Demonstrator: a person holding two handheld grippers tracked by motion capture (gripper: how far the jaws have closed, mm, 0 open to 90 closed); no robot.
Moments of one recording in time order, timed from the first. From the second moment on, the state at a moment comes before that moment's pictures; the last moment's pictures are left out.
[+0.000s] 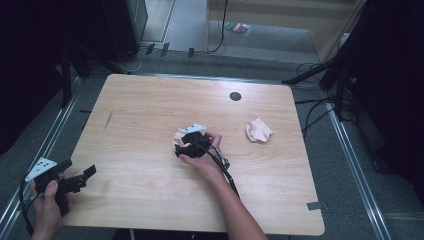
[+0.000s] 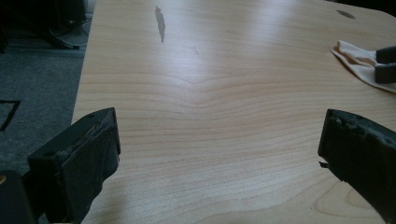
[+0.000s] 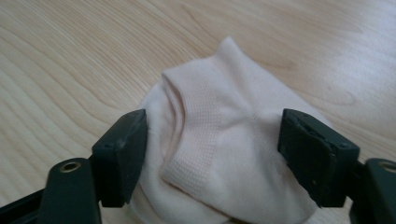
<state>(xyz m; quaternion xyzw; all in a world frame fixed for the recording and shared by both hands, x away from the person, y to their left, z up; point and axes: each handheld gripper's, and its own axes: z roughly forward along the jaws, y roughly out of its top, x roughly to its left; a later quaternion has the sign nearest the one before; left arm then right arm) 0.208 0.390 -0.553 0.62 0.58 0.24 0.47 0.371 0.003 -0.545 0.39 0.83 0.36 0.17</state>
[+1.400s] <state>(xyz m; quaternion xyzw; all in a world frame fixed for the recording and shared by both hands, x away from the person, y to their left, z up) 0.210 0.255 -0.505 0.69 0.46 0.23 0.50 0.239 -0.076 -0.490 0.48 0.75 0.41 0.20</state>
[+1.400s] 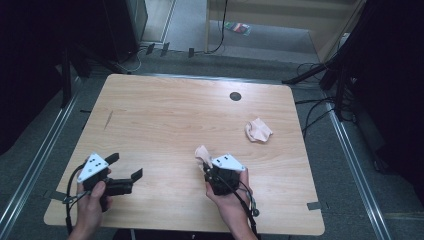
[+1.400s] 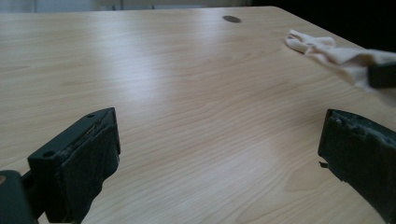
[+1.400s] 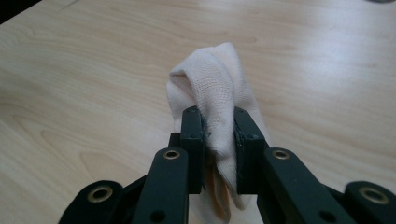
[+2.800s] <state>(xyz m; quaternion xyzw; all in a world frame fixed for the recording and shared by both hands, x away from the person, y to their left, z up) 0.214 0.146 -0.532 0.77 0.41 0.11 0.48 0.219 -0.082 -0.530 0.47 0.77 0.41 0.13</state>
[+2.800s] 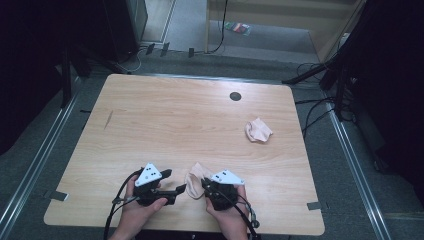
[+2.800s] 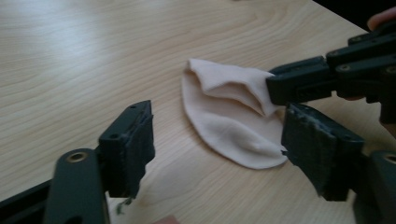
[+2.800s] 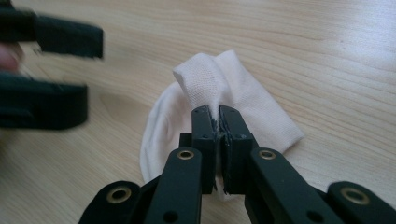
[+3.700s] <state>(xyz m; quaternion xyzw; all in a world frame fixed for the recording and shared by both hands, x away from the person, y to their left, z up) 0.233 0.129 -0.545 0.82 0.40 0.08 0.39 0.230 -0.123 -0.507 0.52 0.71 0.47 0.12</state>
